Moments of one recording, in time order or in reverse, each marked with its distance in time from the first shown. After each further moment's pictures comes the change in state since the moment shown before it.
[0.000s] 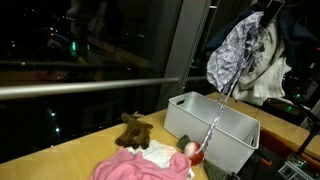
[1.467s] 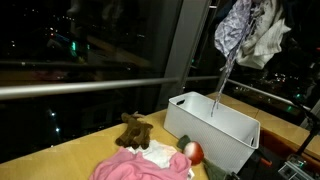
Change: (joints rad) arm -0.058 0.267 -0.045 0.585 -0.092 -0.288 -0.077
